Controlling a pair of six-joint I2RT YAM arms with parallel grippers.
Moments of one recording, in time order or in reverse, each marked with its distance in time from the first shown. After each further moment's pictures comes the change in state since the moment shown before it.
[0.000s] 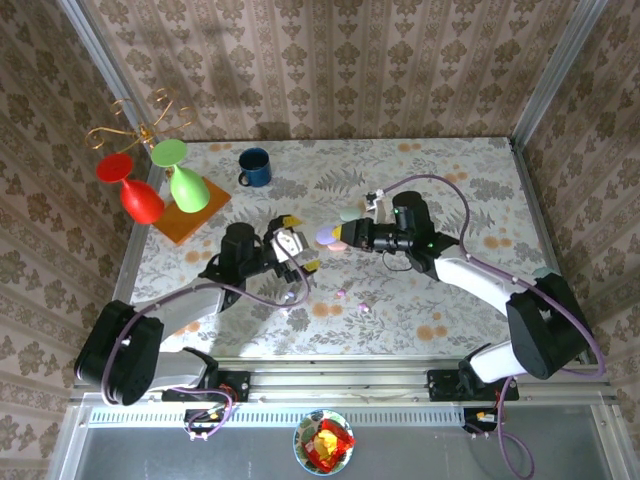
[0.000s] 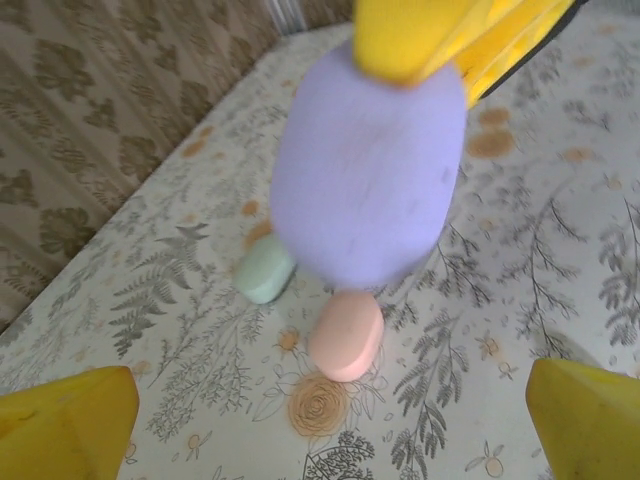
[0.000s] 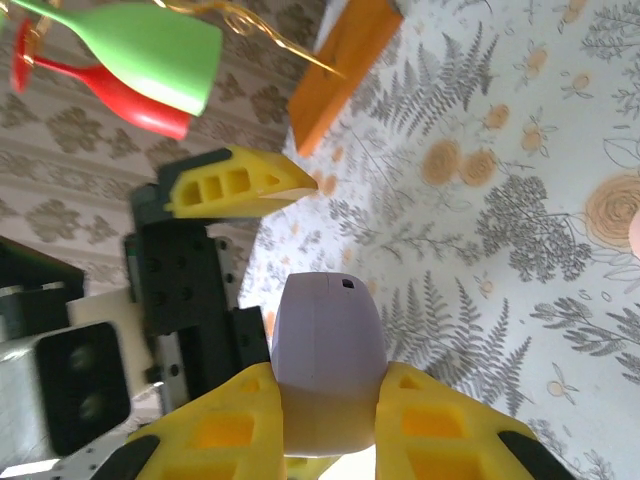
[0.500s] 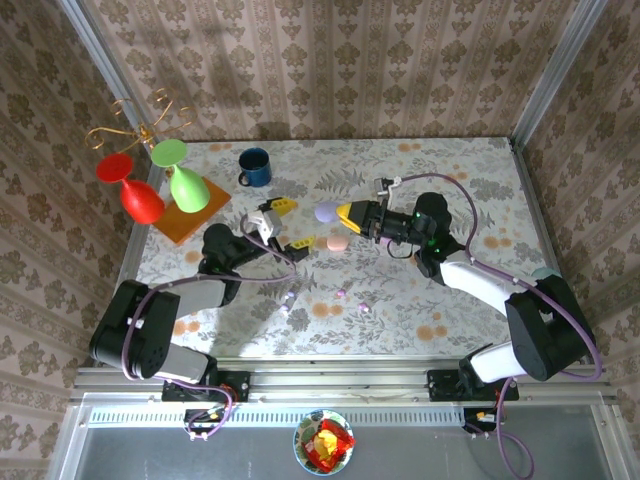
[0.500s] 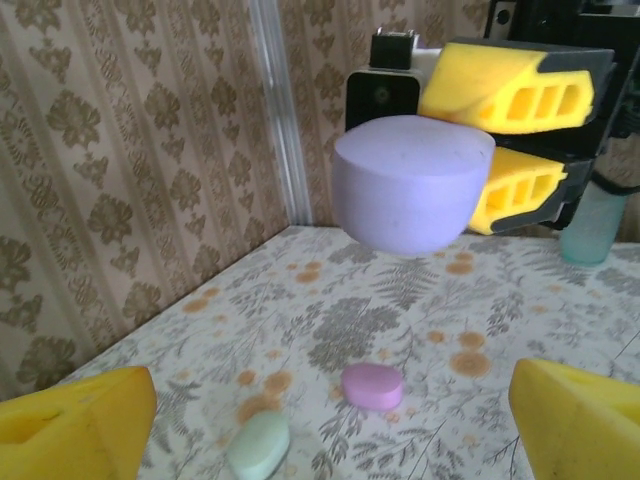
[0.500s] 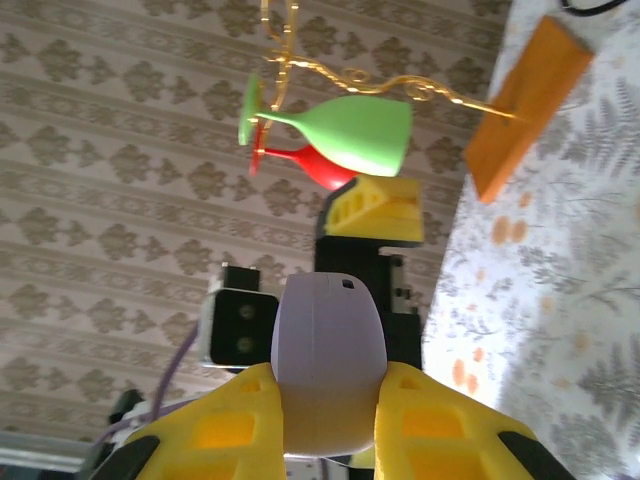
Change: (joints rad) left arm 0.105 0.143 -0.013 0.618 0.256 -0.463; right arm -0.046 -0.006 -0.077 0.545 -0.131 0.511
